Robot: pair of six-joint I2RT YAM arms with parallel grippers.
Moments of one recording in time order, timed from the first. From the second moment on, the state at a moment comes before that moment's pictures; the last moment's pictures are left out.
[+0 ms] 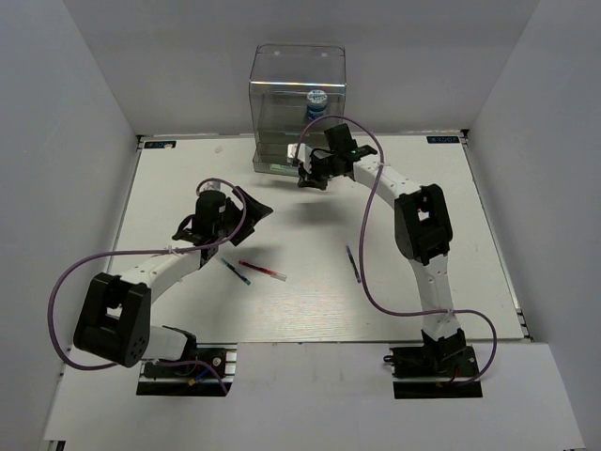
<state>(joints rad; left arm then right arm) -0.33 1.36 0.69 0.11 0.15 -1.02 0.47 2.27 1.92 -0.48 -0.78 -0.94</state>
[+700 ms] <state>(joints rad) -0.33 1.33 0.67 0.07 0.12 -1.02 0.50 2.30 1.87 -0.08 -0.32 -0.82</state>
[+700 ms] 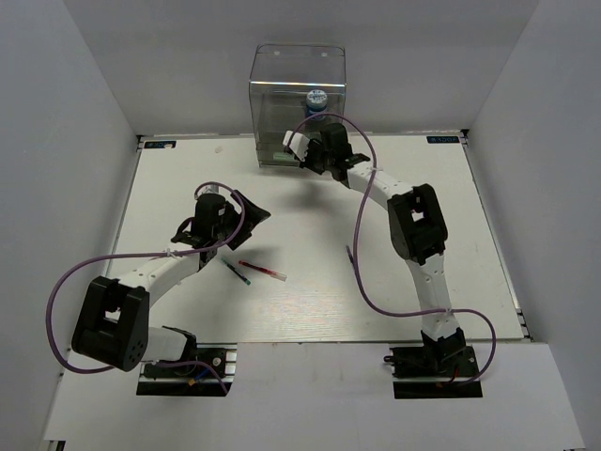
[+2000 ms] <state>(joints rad) -0.33 1.72 0.83 0.43 0.17 -1.19 0.48 2.17 1.53 0.06 -0.31 -0.87</state>
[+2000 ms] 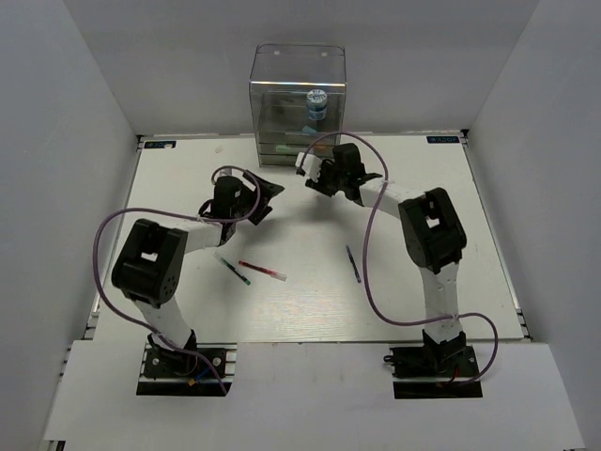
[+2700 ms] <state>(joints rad) -0.32 2.36 1.44 0.65 0.07 -1.36 0.32 1.74 1.15 0.04 -0.51 -0.55</state>
